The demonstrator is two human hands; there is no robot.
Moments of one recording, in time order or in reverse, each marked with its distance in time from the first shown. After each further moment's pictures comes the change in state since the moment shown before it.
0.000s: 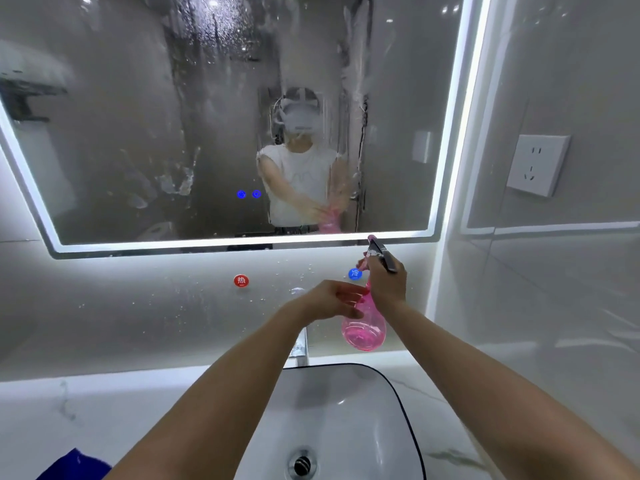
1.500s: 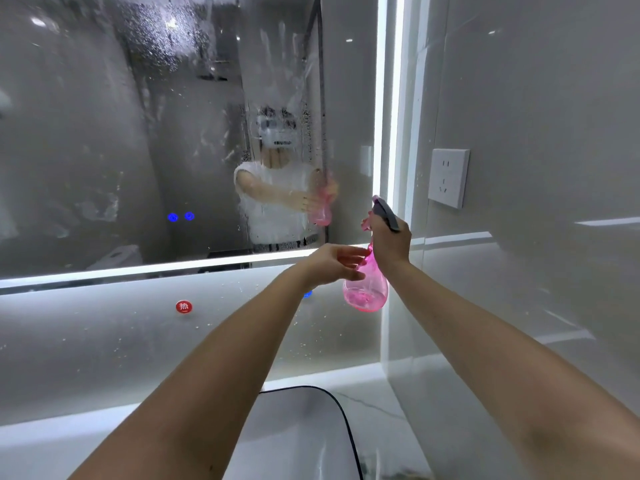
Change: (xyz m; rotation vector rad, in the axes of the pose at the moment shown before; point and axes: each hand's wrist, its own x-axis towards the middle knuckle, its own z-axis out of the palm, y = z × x) left_hand 0.083 0.115 0.051 -0.028 -0.006 0.156; right_hand 0.095 -0.063 -0.103 -0.027 0.116 -0.144
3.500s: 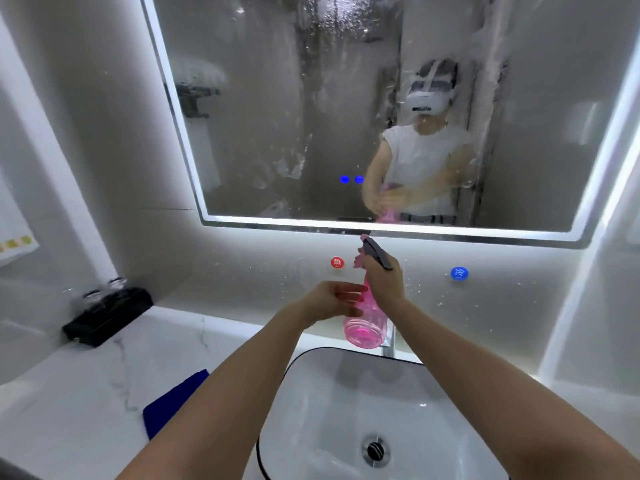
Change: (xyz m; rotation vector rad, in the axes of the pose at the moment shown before) left_hand -0.195 -0.150 -0.121 -0.095 0.379 -0.366; right_hand -0.172 0.053 0.212 0.207 -0.630 0.179
